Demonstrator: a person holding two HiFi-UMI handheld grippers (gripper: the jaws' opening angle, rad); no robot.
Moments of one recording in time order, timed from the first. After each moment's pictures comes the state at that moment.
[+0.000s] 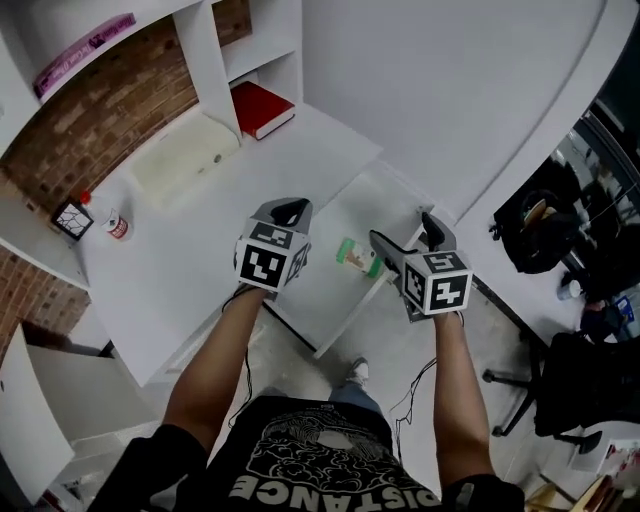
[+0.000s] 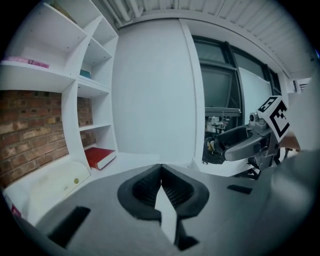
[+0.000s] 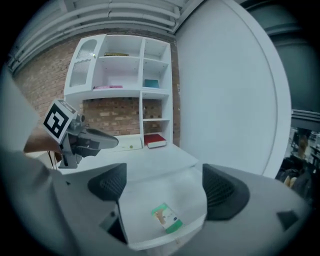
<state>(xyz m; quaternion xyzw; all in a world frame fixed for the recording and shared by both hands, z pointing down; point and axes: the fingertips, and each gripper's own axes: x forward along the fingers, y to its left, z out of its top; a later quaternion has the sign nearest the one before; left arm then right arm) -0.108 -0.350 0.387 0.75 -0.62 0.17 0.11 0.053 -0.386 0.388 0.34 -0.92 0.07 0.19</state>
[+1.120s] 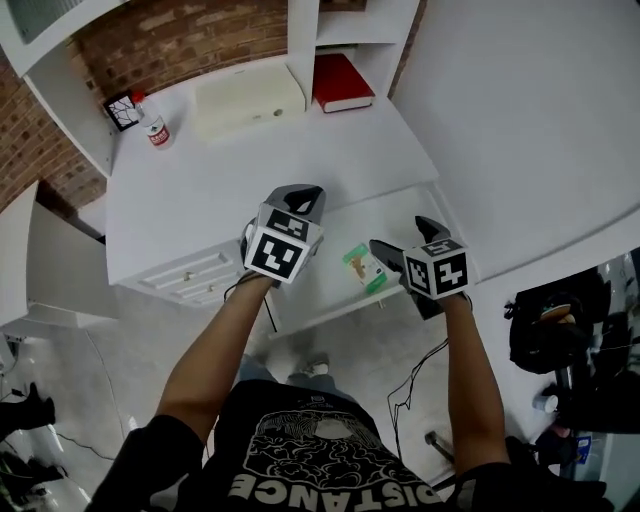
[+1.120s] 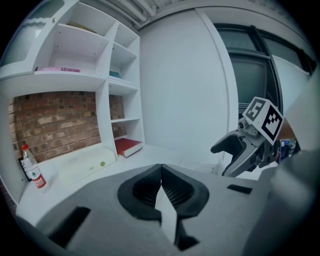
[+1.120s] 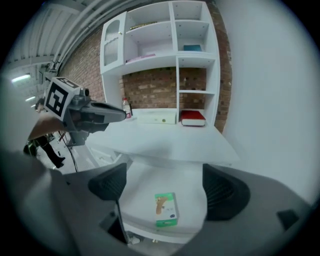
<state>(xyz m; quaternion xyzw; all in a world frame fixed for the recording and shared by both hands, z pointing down) -0.129 -0.348 0.403 0.62 -0.76 0.15 0.14 -0.007 -0.427 0.453 0.05 -0.94 0.03 0.34</state>
